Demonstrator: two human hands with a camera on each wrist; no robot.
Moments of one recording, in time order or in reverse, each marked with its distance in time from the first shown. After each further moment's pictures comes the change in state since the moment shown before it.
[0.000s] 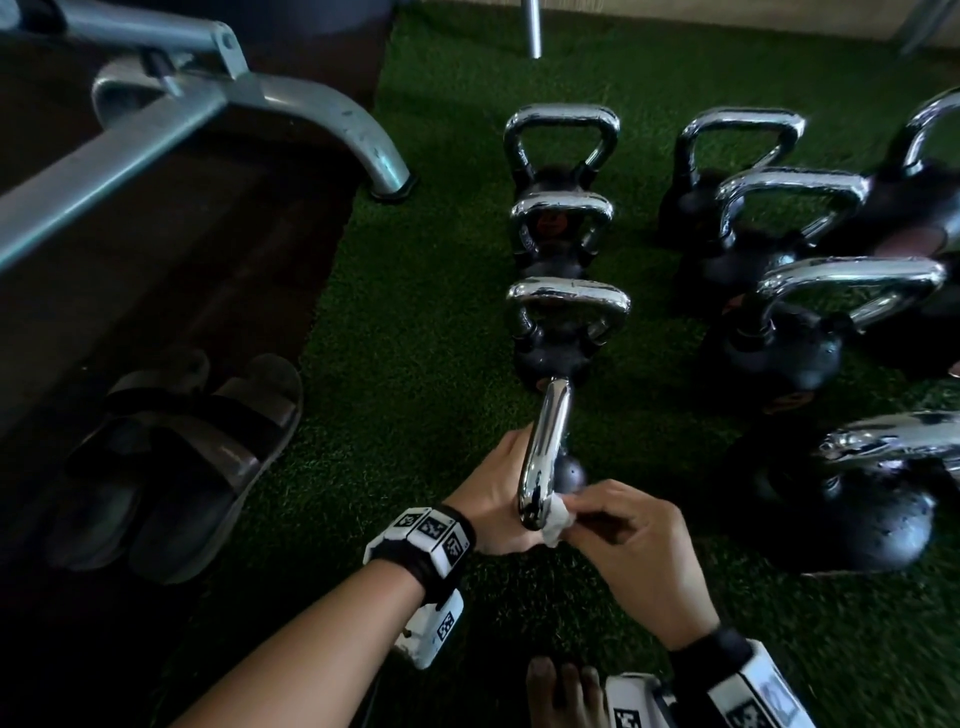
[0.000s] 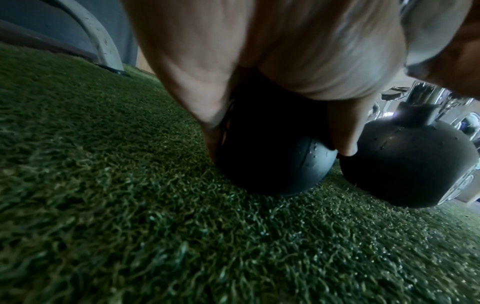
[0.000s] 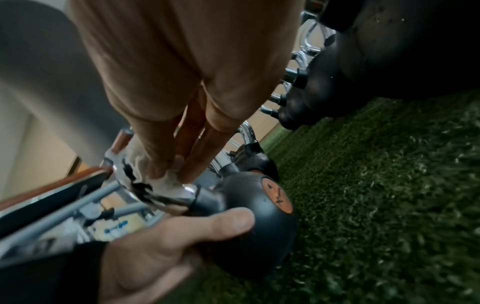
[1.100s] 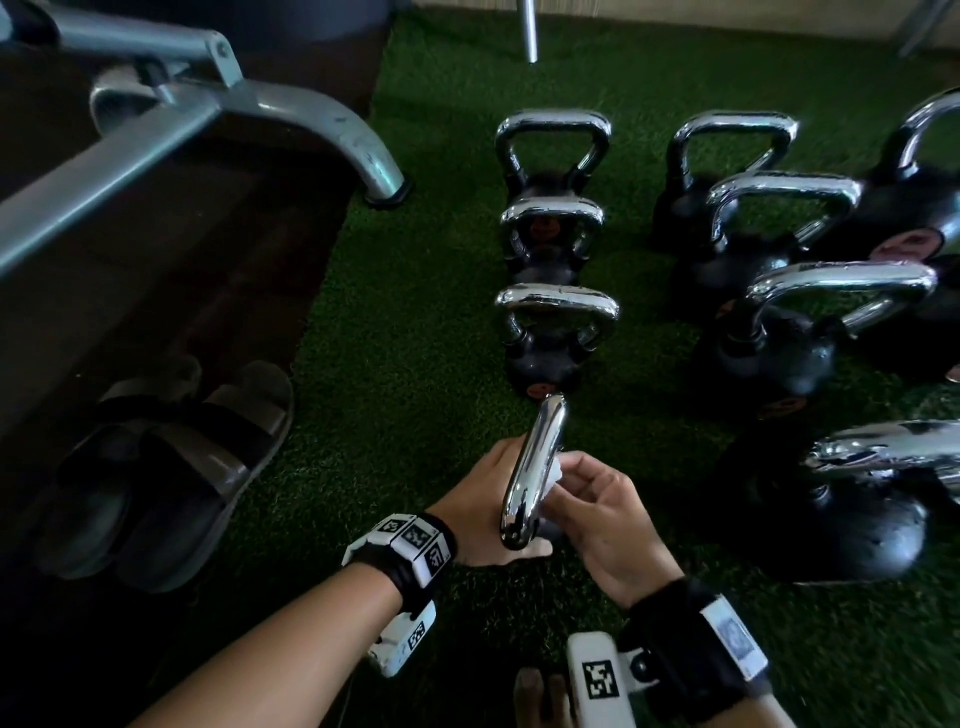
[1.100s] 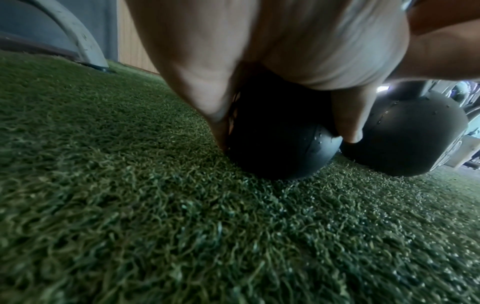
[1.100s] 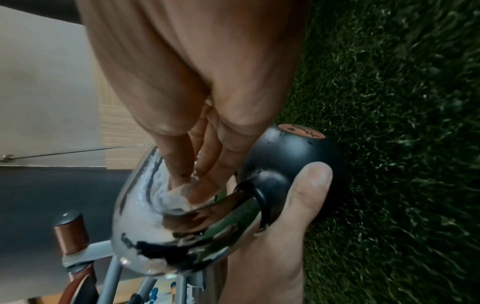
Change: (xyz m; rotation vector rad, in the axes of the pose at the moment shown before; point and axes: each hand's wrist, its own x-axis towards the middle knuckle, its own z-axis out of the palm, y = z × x) left_hand -0.008 0.007 -0.007 0.072 0.012 0.213; right_hand 0.034 0.005 0.012 0.861 -0.092 0.483
